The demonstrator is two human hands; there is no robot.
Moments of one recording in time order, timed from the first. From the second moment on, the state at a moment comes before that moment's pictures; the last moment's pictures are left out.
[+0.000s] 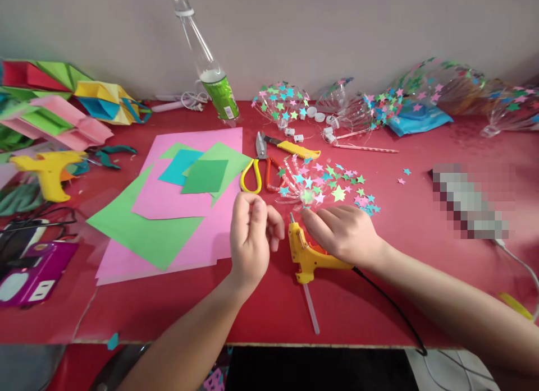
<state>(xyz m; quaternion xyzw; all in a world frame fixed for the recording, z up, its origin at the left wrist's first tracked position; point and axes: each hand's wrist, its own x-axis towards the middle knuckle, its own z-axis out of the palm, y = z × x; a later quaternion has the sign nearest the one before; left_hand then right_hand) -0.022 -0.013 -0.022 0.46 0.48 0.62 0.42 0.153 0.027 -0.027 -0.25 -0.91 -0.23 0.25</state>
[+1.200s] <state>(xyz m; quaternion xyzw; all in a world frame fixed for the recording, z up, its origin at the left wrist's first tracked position) -0.028 -0.006 -0.037 0.47 0.52 0.56 0.44 0.244 0.058 -0.053 -0.51 -0.85 -0.08 0.10</state>
